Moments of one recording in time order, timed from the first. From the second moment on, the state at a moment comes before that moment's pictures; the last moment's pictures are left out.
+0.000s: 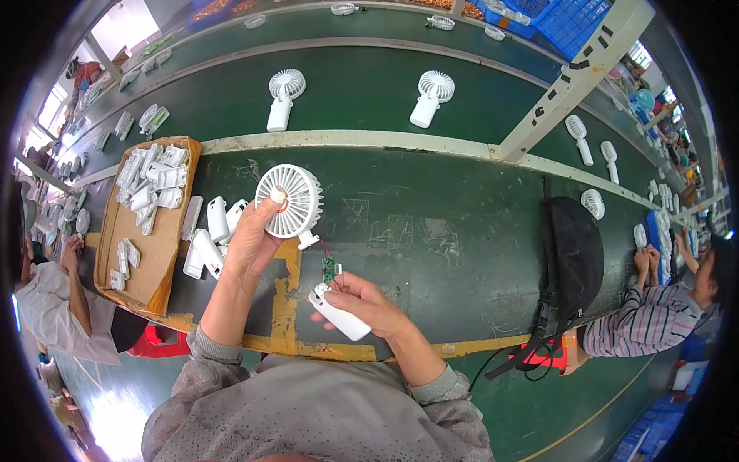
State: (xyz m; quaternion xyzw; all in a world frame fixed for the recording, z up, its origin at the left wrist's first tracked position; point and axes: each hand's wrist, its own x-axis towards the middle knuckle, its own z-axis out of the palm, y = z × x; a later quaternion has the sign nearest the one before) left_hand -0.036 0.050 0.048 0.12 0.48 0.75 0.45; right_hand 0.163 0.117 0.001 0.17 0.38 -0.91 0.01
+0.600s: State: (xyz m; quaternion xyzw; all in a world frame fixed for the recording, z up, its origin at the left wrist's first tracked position) left_hand -0.002 0.014 0.058 0.16 0.43 0.74 0.48; right_hand 0.174 0.128 -0.026 0.22 0.20 -0.95 -0.04
